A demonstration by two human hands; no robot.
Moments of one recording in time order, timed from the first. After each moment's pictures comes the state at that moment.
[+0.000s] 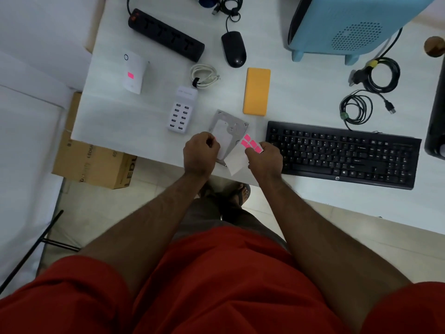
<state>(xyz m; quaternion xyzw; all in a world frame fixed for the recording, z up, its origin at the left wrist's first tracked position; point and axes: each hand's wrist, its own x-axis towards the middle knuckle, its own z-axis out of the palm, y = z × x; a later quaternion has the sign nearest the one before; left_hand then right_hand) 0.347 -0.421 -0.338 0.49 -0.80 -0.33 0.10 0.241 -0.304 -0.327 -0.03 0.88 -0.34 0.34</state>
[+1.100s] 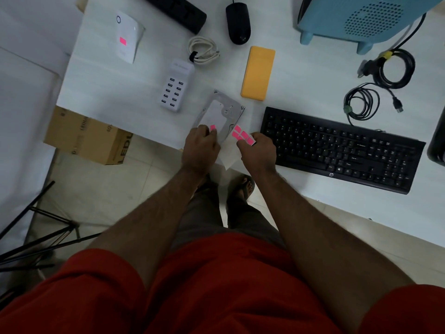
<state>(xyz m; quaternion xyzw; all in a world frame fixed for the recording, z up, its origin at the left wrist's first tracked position) 0.359 -0.389 -0.407 0.37 -0.92 -0.15 0.05 0.237 -0.280 -0.347 -0.14 0.86 -0.35 0.34</state>
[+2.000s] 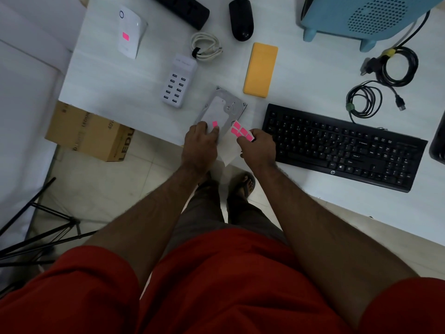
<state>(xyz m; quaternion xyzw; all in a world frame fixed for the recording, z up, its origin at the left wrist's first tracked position) 0.366 -0.384 -0.388 0.36 -0.93 -0.12 -0.02 0.240 -0.282 -0.352 -0.13 0.85 -0.36 0.36</state>
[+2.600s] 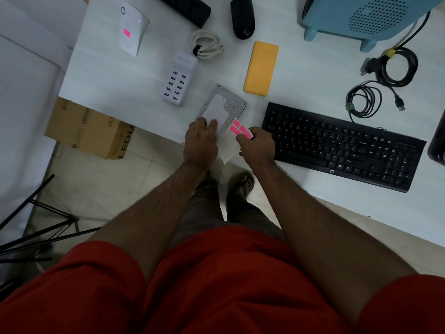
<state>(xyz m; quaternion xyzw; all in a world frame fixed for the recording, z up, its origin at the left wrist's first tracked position) 0.360 -0.379 -0.382 0.41 -0.90 -0.17 0.00 0.240 -0.284 -0.353 -0.13 0.85 -0.36 0.38</state>
